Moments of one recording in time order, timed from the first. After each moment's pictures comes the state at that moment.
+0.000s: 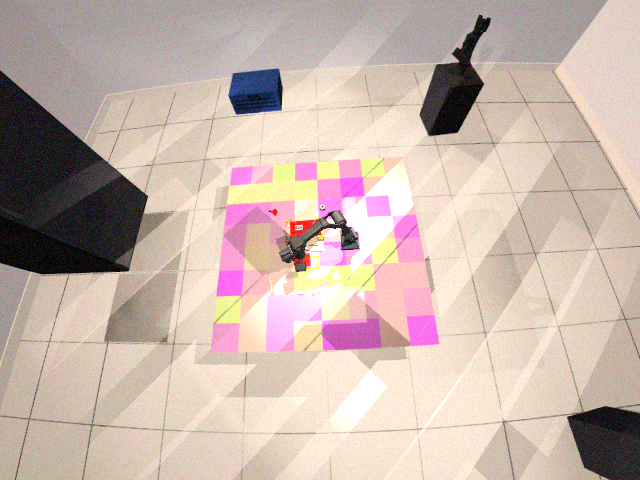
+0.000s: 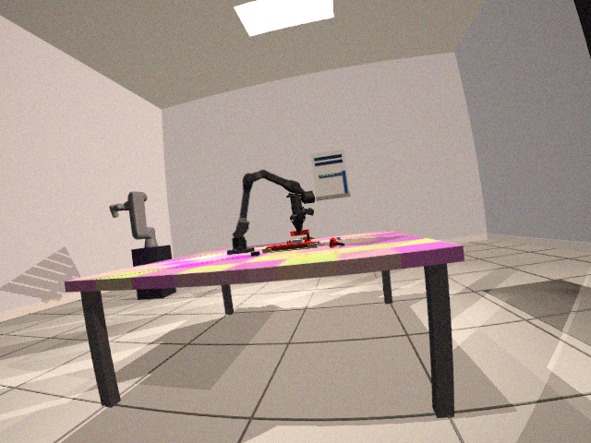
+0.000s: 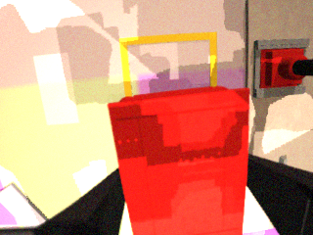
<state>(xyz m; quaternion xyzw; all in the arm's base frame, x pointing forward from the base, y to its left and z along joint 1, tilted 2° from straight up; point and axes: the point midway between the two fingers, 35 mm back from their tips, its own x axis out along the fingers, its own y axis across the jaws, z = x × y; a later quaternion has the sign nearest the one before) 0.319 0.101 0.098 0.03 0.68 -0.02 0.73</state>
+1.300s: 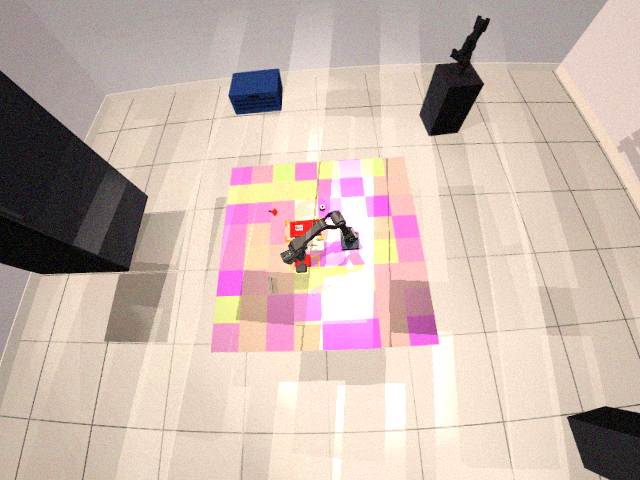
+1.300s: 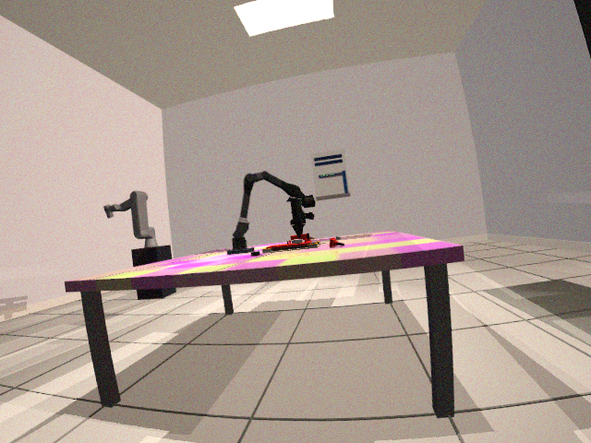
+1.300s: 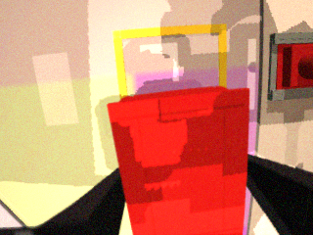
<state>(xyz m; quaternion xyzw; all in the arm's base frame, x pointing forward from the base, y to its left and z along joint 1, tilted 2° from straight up) 0.319 0.101 0.074 0.03 0.68 -0.02 0.73</state>
